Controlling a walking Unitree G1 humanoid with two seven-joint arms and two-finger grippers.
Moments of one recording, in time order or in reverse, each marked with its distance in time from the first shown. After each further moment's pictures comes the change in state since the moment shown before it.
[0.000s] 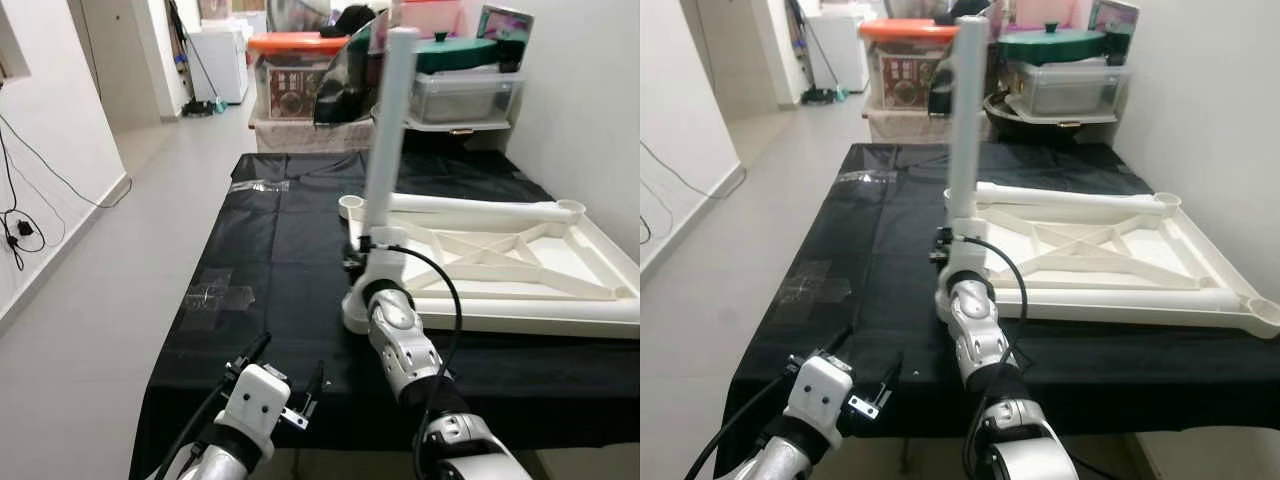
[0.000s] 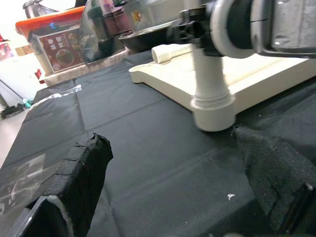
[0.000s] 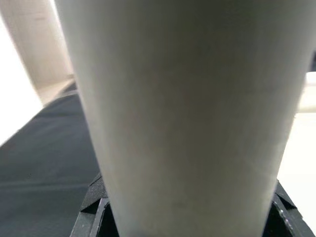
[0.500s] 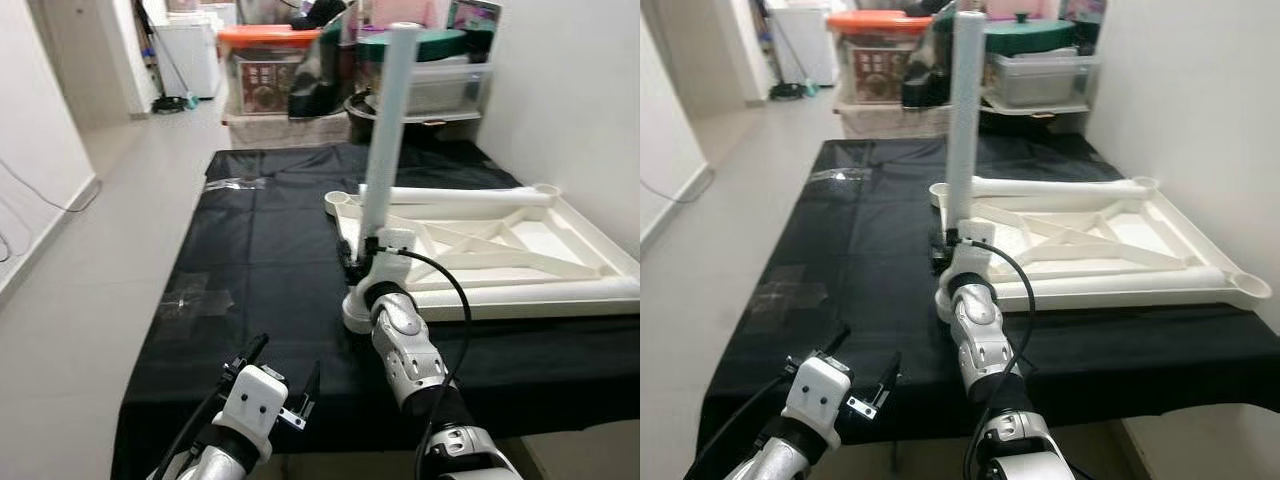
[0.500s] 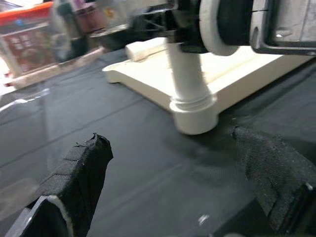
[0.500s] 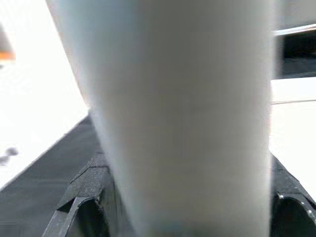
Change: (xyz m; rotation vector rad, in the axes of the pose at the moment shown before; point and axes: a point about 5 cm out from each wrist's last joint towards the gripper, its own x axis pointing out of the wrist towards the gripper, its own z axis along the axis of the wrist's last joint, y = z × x) left arm 0.000 -0.001 -0.002 -0.002 0.007 -0.002; right arm -0.009 0.025 0.007 0.068 -0.072 0.413
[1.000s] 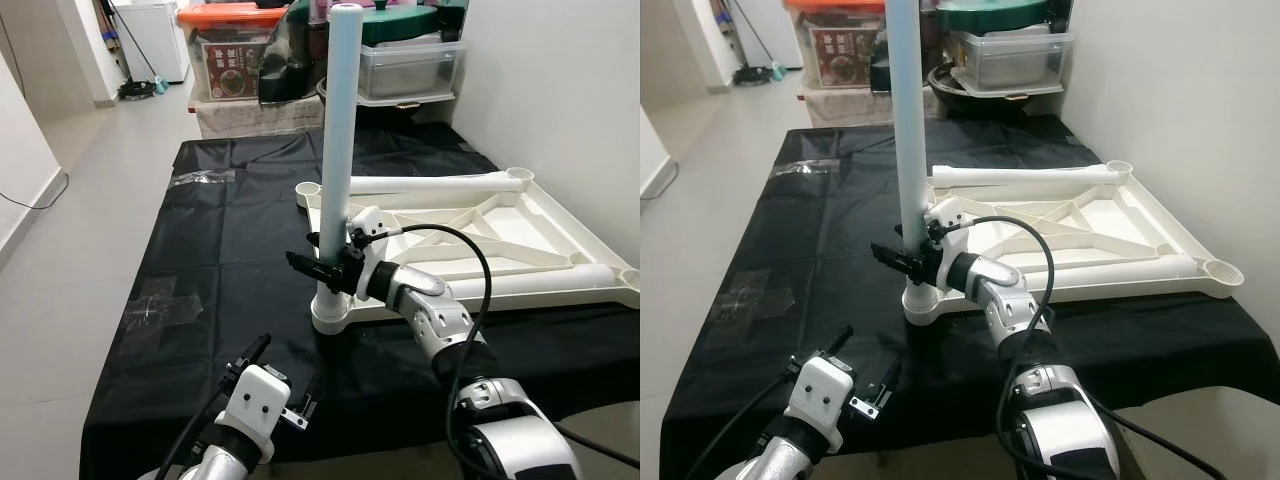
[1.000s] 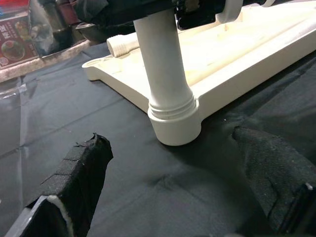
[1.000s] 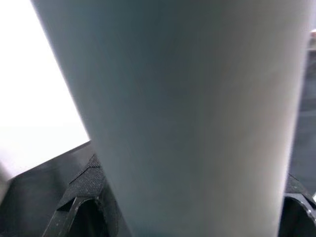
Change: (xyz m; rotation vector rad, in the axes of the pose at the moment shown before) left arm 0.000 -0.001 -0.002 -0.002 0.008 -0.001; right arm 0.007 -0.006 0.026 -0.039 0.201 0.752
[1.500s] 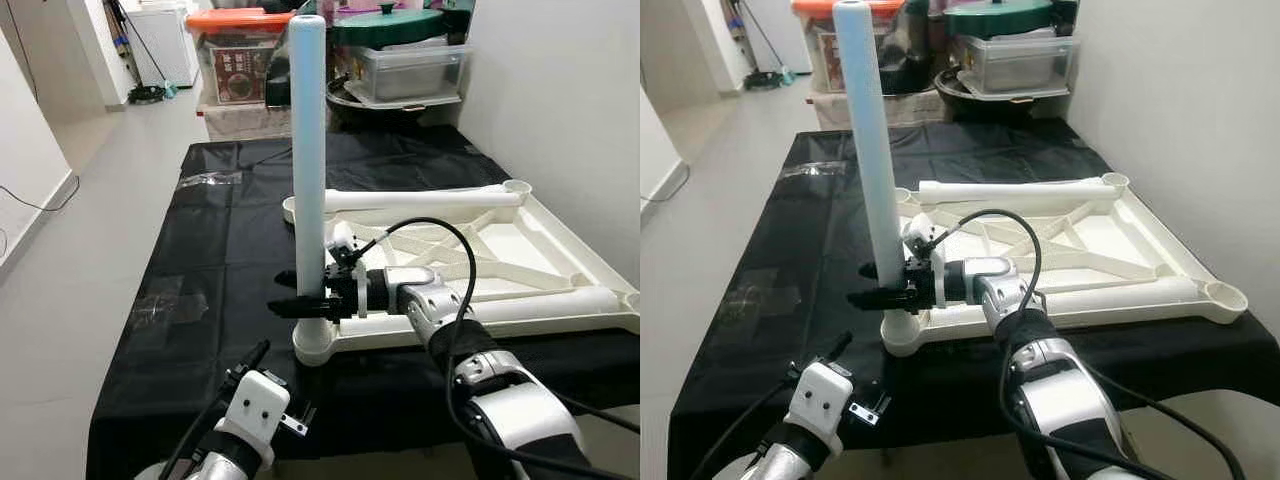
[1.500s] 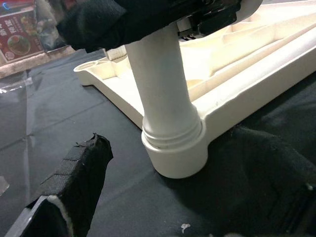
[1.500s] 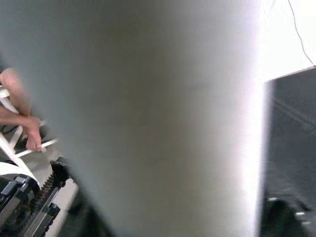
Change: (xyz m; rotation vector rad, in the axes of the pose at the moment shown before) left arm -0.004 -0.001 -0.003 -0.005 0.020 0.006; right arm 0.007 0.016 -0.006 0.000 0.174 0.391
